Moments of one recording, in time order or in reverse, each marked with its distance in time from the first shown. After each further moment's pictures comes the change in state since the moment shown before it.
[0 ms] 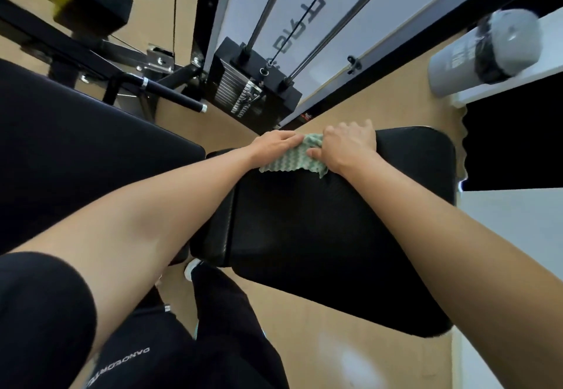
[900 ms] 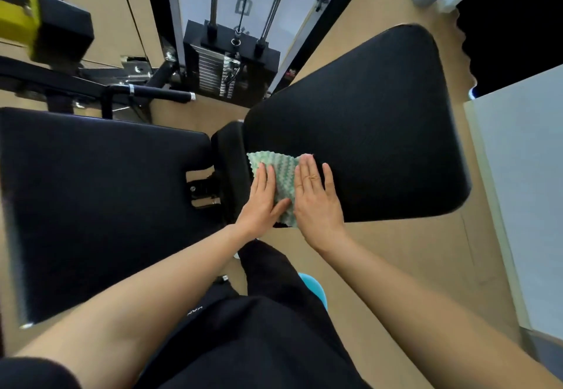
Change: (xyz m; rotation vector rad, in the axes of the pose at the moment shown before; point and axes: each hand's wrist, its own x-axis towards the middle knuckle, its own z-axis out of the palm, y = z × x) left_hand -0.179 -0.102 0.109 0.275 -0.053 0.052; right_hand -0.180 -0.141 0.134 0.045 0.087 0.022
